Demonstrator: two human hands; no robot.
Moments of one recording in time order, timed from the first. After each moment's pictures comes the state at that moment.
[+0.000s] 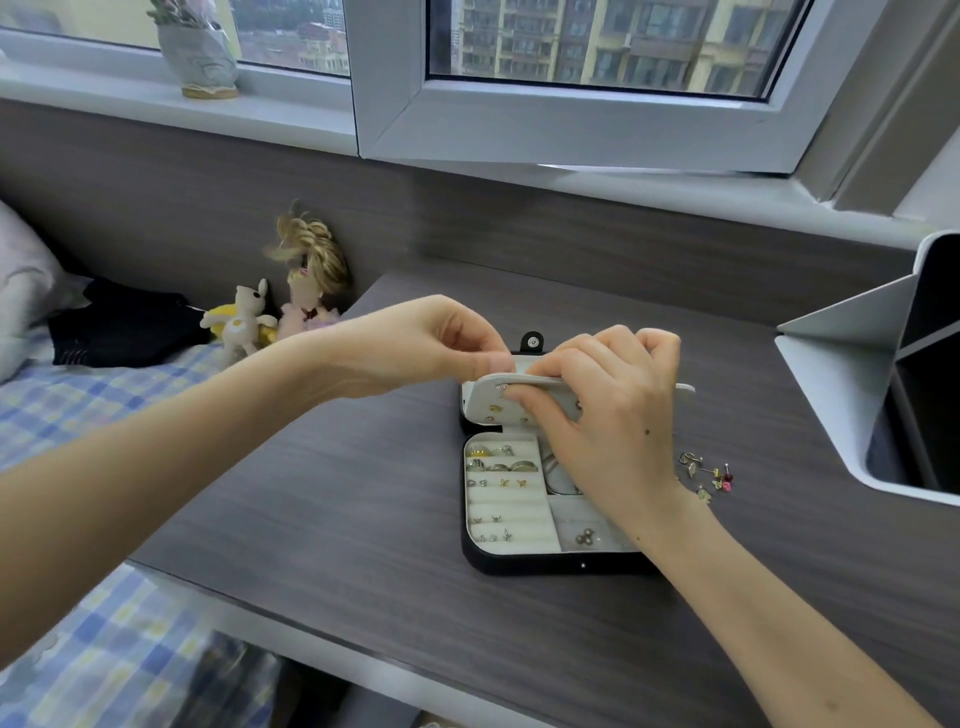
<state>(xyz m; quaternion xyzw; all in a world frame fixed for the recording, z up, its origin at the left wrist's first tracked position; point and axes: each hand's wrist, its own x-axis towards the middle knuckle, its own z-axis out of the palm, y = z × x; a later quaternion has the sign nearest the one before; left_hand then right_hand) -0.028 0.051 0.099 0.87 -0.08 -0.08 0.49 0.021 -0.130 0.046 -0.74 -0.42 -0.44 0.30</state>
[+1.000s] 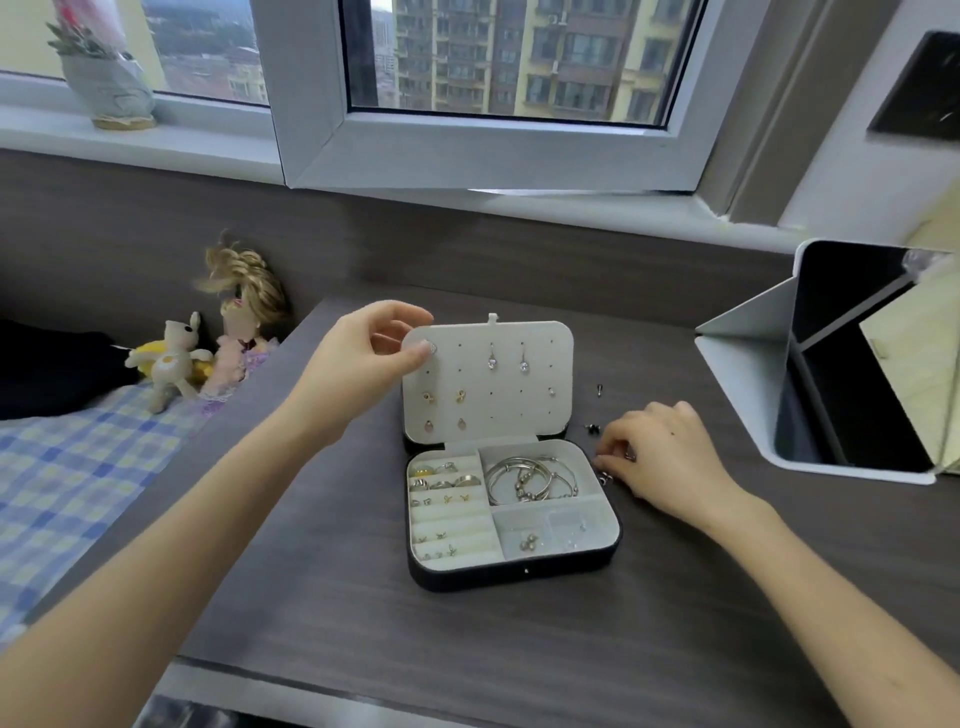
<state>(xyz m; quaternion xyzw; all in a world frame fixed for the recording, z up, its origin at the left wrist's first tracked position) -0.013 0.039 0.069 0.84 0.06 0.20 0.51 0.068 -0.231 0.026 -0.95 -0.28 -0.10 0.00</state>
